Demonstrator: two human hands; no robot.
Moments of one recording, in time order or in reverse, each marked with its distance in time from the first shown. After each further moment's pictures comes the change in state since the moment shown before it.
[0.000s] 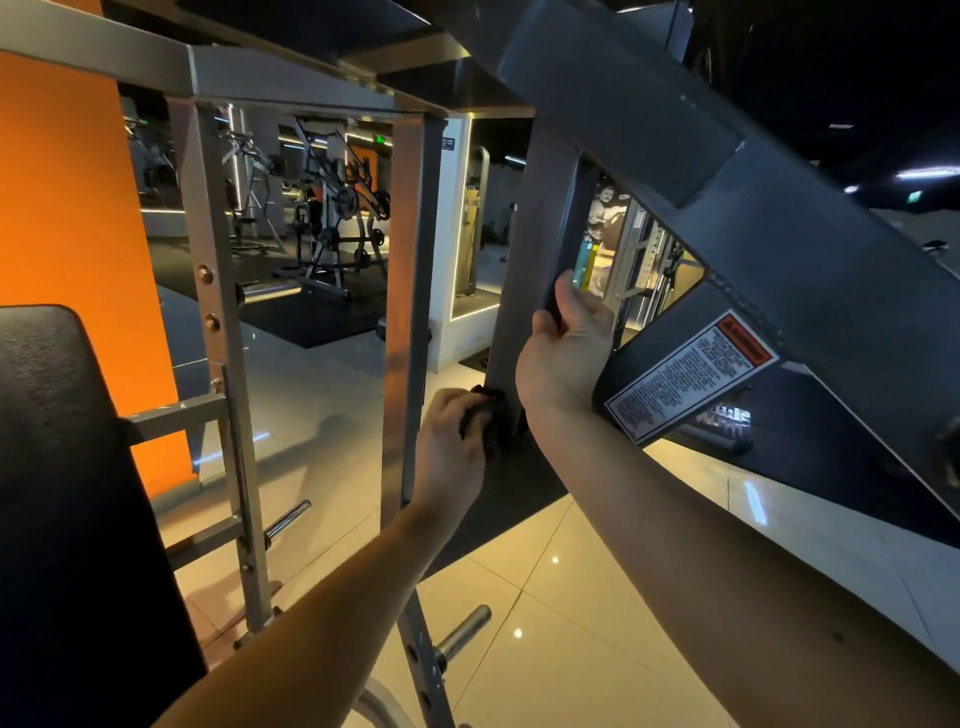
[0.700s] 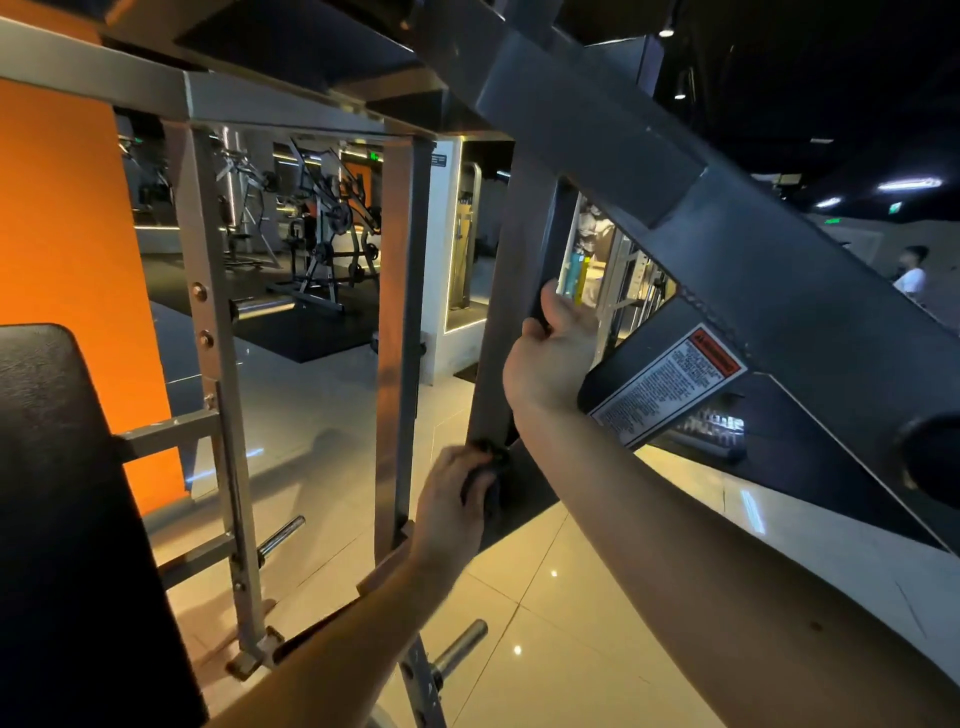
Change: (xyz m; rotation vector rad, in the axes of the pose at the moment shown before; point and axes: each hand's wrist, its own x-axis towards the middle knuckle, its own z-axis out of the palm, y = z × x) left_hand -0.043 0.000 0.003 -0.011 -0.102 0.023; right_hand 0.007 -0.006 0.003 -0.041 0.039 0.020
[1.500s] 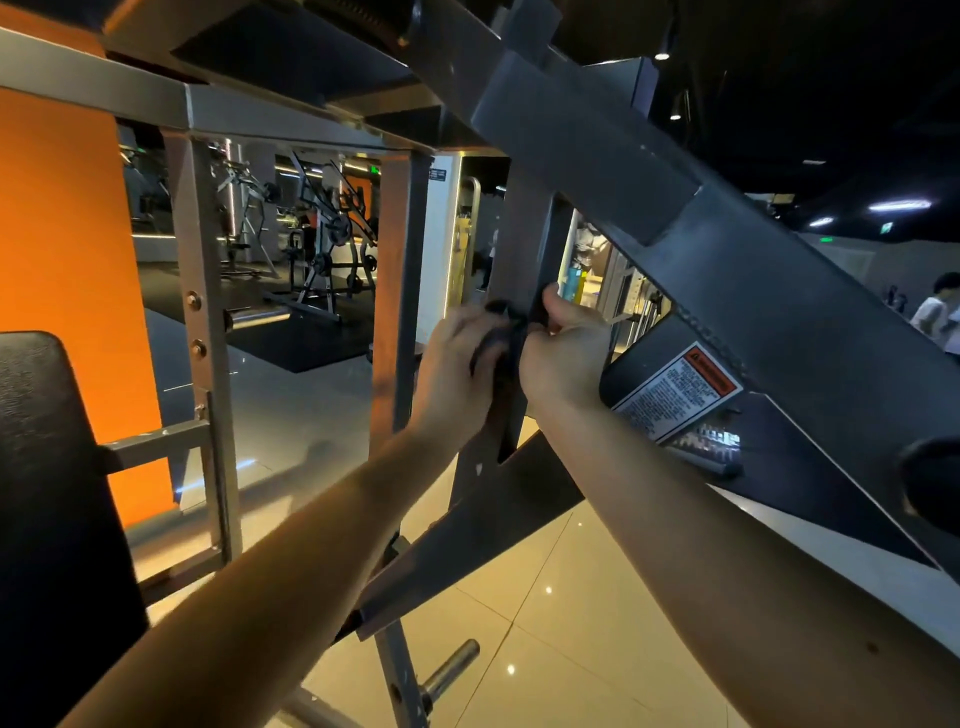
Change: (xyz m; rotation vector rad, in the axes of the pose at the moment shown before) left_hand 0.124 0.071 -0.035 0.087 0.144 0.396; right_hand 0.024 -0.006 -0.014 -0.121 -0.136 0.001
